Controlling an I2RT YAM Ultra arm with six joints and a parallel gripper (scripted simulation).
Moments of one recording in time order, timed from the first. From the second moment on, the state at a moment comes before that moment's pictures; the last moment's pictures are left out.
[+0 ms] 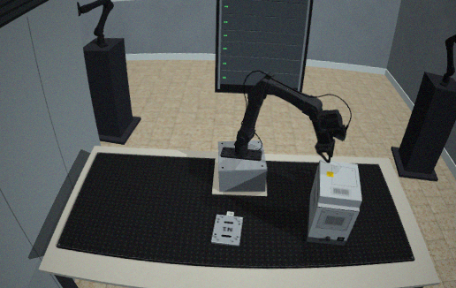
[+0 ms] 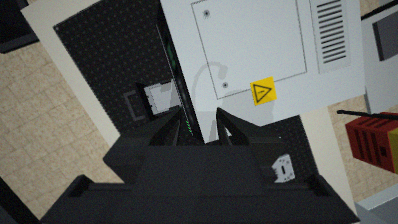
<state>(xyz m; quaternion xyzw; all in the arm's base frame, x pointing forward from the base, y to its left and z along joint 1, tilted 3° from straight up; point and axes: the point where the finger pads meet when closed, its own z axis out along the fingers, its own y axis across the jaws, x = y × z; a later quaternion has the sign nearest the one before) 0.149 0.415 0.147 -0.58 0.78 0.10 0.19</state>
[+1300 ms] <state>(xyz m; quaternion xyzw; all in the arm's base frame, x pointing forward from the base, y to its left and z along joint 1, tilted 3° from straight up) 0.022 0.385 0.116 -0.69 0.71 0.05 0.07</state>
